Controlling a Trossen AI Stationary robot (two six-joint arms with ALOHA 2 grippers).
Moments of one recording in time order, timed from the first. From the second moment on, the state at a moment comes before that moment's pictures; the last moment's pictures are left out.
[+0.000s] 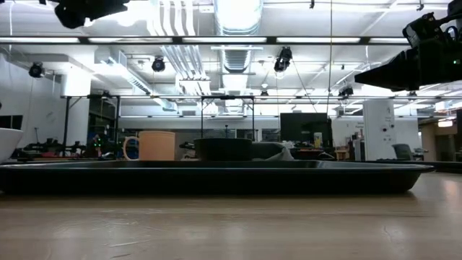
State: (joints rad) left arm -0.16 0.48 0.56 0.02 -0.78 -0.05; right arm 0.10 0.11 0.01 0.06 0.48 -0.13
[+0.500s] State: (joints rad) left arm 0.02 0.57 0.69 -0.43 -0.75 -0.45; right arm 0.10 0.11 0.01 0.06 0.48 -0.13
